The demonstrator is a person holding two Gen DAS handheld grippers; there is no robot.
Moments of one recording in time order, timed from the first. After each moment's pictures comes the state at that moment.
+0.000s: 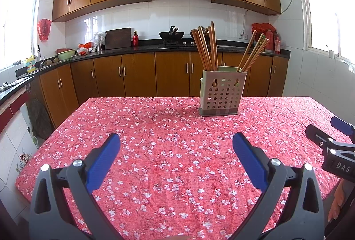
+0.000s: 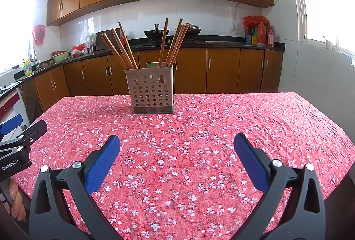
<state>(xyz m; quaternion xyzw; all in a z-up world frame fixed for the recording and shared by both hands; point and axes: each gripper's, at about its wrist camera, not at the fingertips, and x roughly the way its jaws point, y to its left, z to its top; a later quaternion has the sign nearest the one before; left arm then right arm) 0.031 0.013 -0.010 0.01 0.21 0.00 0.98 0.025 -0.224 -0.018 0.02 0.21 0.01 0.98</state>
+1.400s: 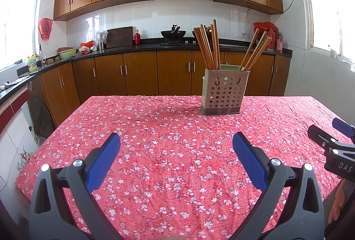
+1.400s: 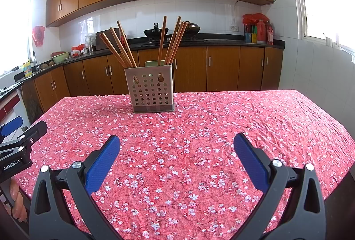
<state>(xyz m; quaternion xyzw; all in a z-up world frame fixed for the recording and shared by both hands) 0.034 0.014 -0.014 0.01 0.21 0.00 0.98 0.027 -0.227 -0.020 0.03 0.21 0.01 0.98</state>
